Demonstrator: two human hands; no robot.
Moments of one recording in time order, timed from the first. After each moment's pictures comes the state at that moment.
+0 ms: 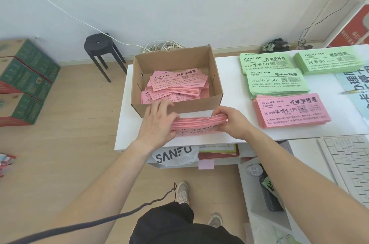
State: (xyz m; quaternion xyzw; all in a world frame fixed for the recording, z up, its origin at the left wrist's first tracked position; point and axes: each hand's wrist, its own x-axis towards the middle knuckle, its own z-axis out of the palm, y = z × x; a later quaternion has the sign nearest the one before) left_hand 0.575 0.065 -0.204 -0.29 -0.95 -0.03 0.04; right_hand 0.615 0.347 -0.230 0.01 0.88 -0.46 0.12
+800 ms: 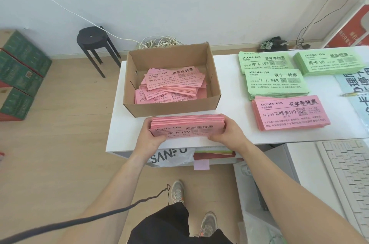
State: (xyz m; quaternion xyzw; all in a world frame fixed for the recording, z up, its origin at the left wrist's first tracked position) left_hand 0.595 0.057 -0.251 0.08 -0.81 -0.56 -0.16; right_hand 0.633 0.337 -0.255 0.11 0.80 -0.57 0.11
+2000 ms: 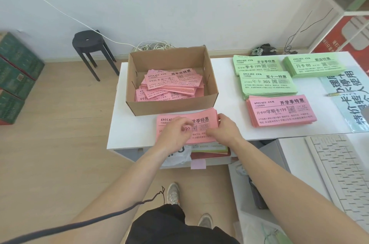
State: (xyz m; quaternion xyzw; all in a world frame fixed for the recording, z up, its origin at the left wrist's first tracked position) left_hand 0.606 0.111 -0.220 -0.14 -0.89 -0.37 -0.22; right_hand 0.639 0.306 -0.218 0.23 0.86 -0.42 0.16
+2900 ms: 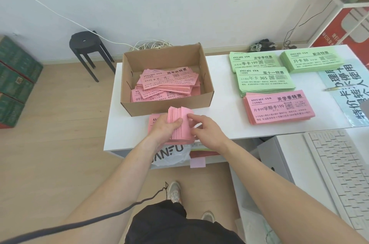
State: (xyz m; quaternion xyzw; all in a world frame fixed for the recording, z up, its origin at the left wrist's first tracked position) left_hand 0.588 0.108 -0.223 0.06 -0.75 -0.59 -0.29; right_hand 0.642 0.275 -0.216 0.11 0.82 -0.53 0.16
